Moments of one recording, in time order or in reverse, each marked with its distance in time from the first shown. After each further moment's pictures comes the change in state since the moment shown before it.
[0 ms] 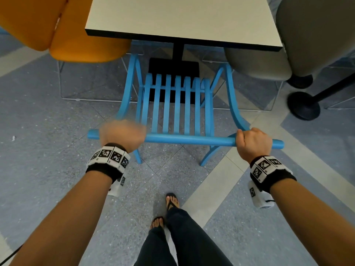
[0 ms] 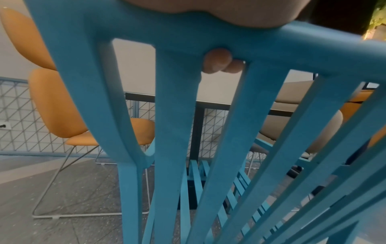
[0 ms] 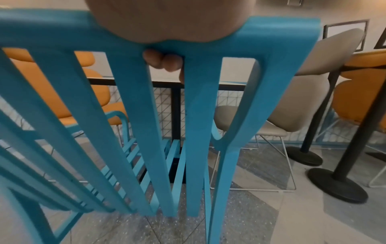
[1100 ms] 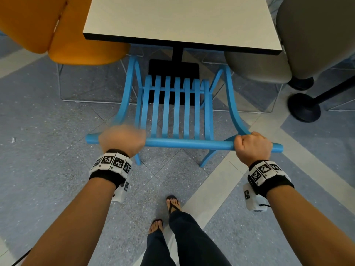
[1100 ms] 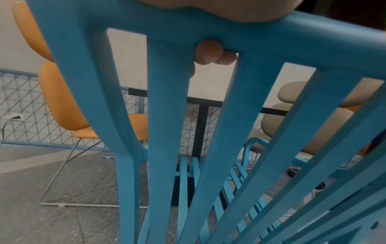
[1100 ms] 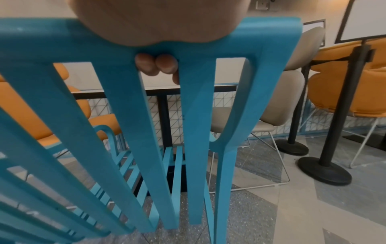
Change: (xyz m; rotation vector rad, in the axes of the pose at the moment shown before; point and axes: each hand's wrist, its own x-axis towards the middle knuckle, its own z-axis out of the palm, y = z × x) left_hand 0.010 0.009 0.009 -0.027 0.051 -0.077; right_hand 0.011 -0.005 -0.014 0.136 0.034 0.076
